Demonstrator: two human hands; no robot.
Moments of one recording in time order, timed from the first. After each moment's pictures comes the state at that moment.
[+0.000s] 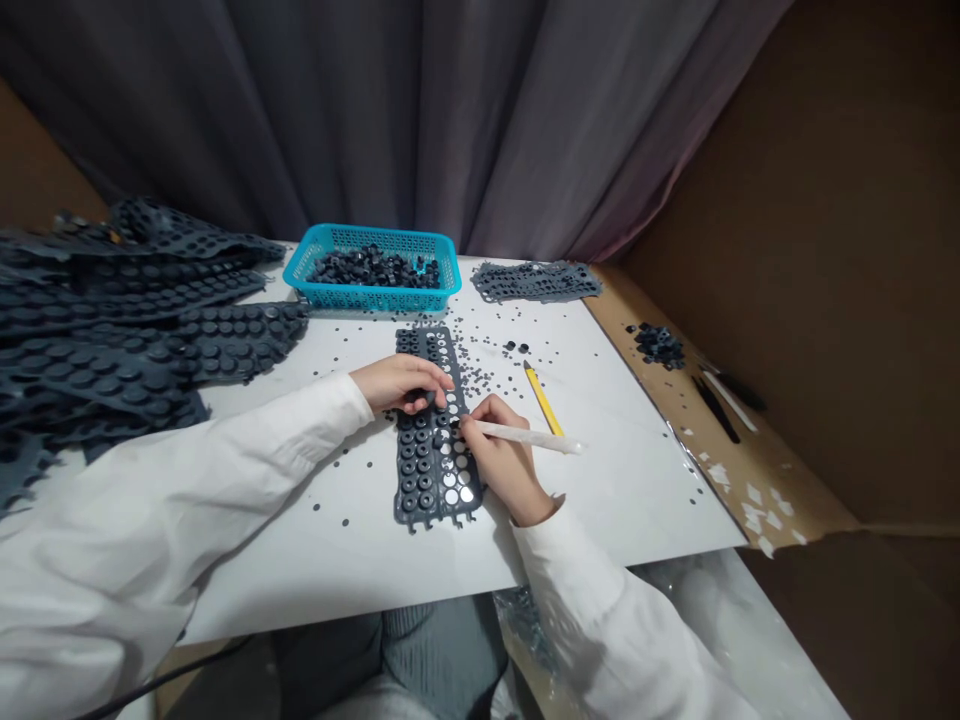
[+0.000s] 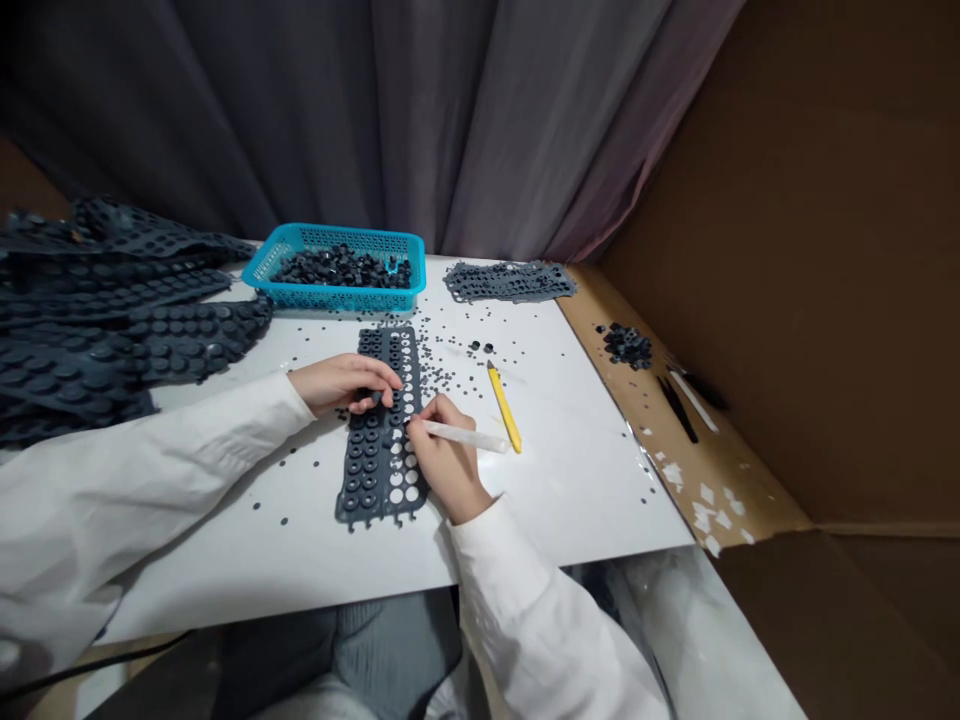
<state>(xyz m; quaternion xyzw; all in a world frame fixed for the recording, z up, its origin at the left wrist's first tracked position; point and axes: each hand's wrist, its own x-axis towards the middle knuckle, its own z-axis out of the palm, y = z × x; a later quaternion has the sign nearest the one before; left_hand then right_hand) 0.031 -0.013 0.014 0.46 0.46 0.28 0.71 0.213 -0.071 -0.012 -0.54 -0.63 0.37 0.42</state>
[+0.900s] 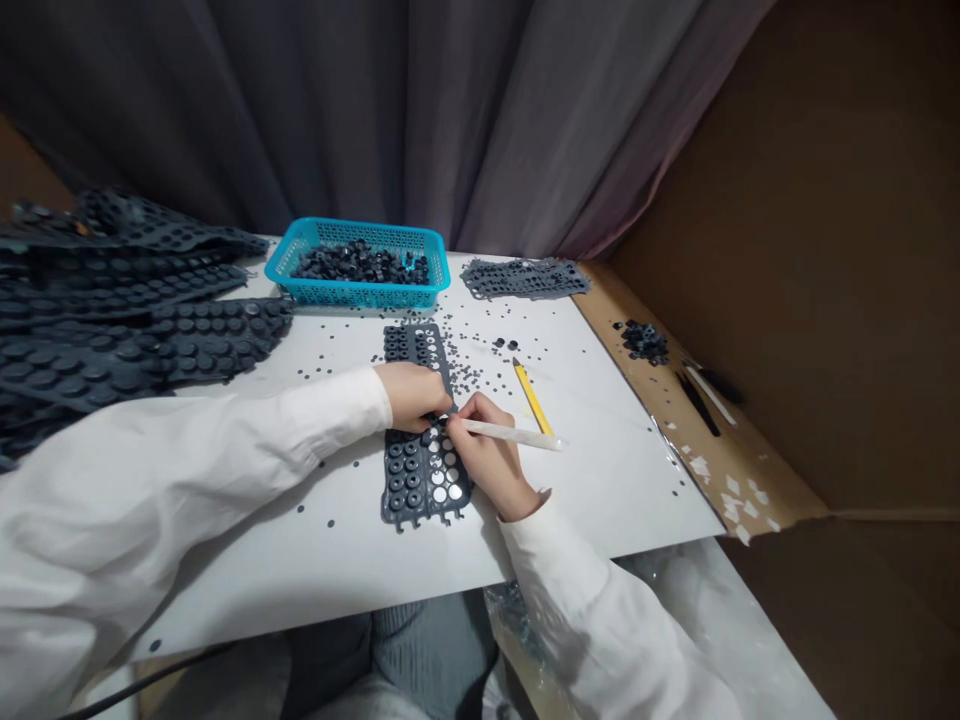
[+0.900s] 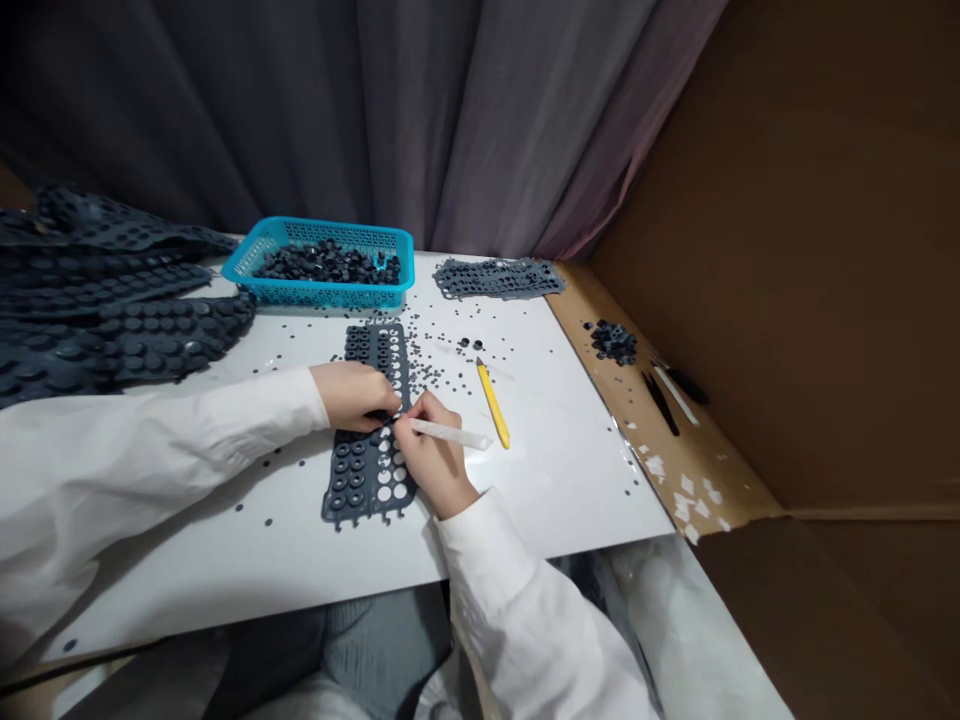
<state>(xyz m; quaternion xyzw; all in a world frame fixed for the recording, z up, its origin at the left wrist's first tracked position) 0.055 -0.006 0.025 0.93 0.33 -0.02 0.15 0.212 -0.068 -0.018 -0.53 -0.65 0.35 0.41</state>
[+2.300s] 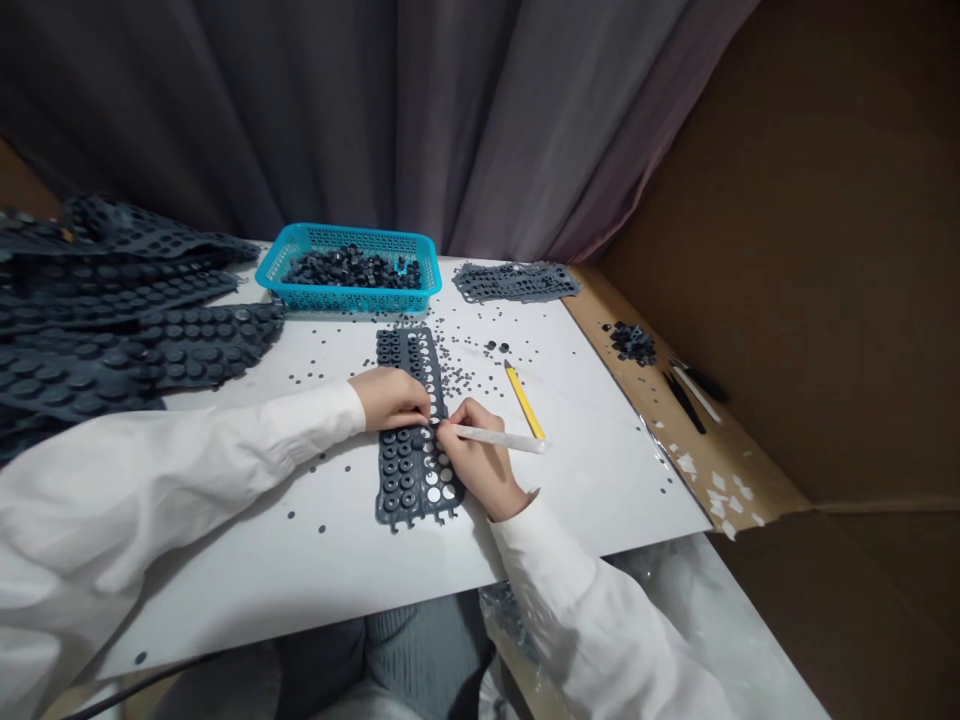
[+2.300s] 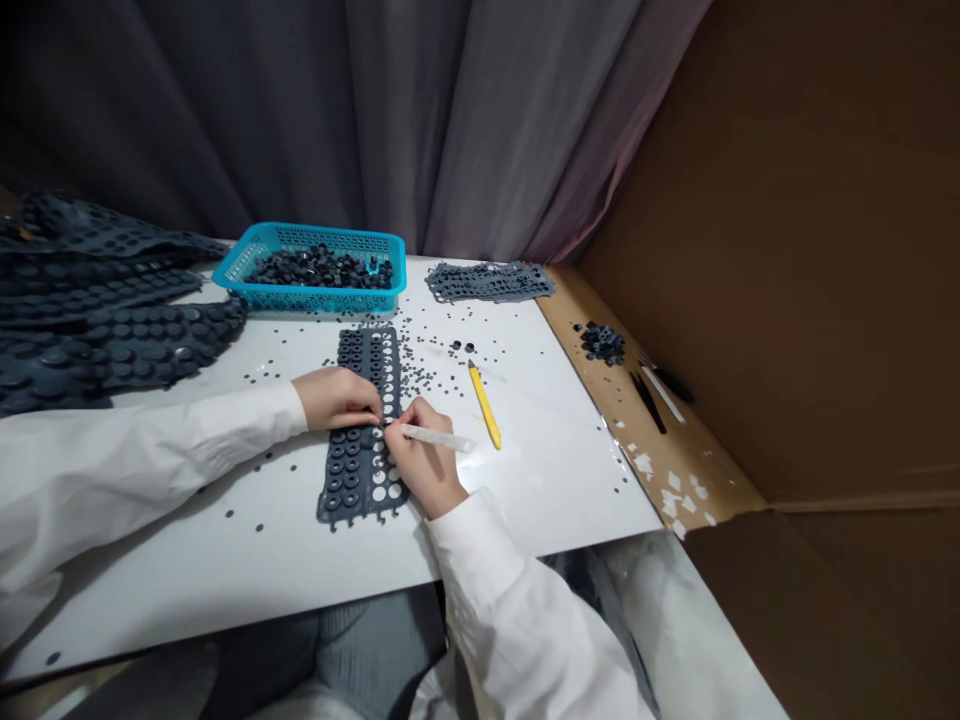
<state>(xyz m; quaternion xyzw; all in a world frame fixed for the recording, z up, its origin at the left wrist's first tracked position) 0.029 -0.005 0.000 0.95 0.27 0.07 0.14 0.211 -0.071 -0.016 -0.55 -0.65 0.34 0.39</state>
